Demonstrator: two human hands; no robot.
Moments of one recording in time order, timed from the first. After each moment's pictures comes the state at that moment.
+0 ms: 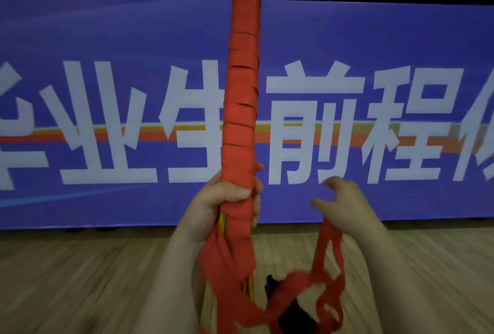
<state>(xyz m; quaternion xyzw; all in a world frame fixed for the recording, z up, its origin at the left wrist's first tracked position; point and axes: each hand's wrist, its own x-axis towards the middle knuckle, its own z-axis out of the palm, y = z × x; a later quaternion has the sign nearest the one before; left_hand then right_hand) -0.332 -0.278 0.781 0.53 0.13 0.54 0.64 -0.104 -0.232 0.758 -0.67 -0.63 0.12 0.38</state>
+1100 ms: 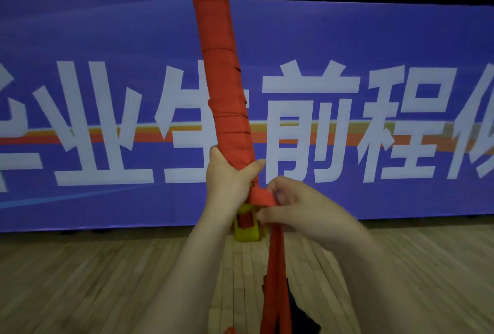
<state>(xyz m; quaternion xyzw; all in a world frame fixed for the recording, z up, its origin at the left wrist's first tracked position) -0.295 -0.227 0.789 0.54 0.46 0.67 0.22 -0.163 -0.285 0.796 -0.45 -0.71 0.42 0.35</state>
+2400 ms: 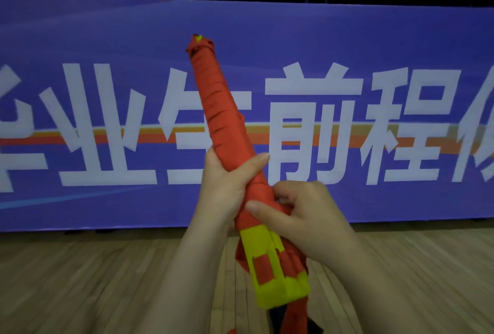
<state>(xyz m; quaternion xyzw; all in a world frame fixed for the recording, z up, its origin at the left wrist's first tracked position) -0.301 -0.273 0.803 0.48 0.33 0.69 0.43 -0.169 -0.305 0.788 -0.39 -0.79 0.14 0.46</state>
